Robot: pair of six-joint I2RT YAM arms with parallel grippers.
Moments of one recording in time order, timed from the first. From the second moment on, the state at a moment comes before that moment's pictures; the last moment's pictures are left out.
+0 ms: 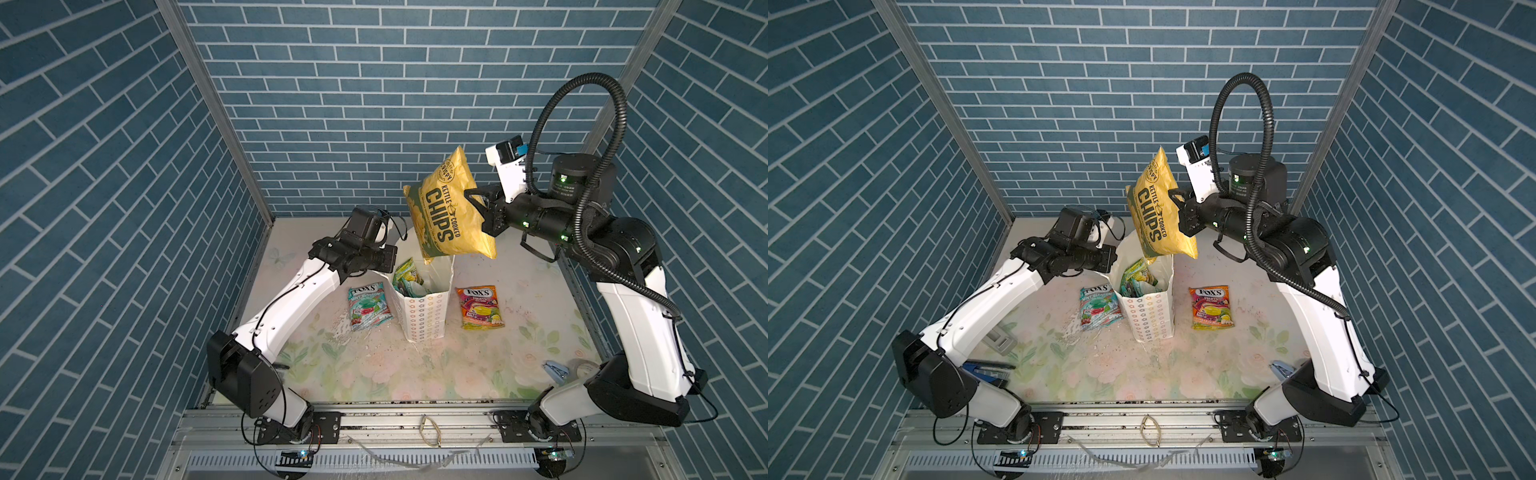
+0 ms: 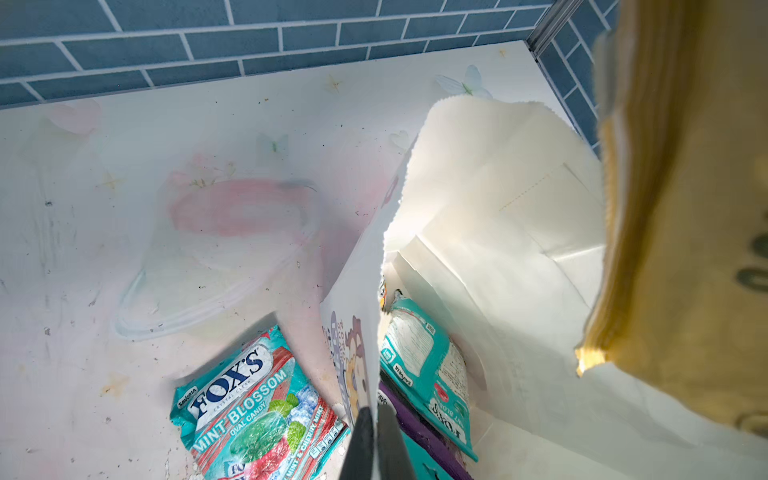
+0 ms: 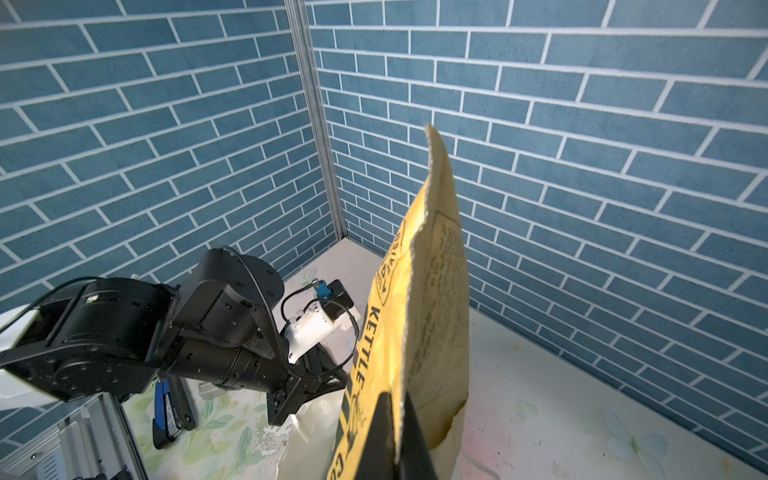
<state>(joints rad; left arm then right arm) -0.54 1.52 1.52 -0.78 0.11 -0.28 0.70 1.49 2.28 -1.00 -0.09 0.00</state>
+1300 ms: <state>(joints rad) -0.53 1.52 1.52 -0.80 0.11 -0.25 0.39 1.45 2.30 -0.92 0.27 -0.16</state>
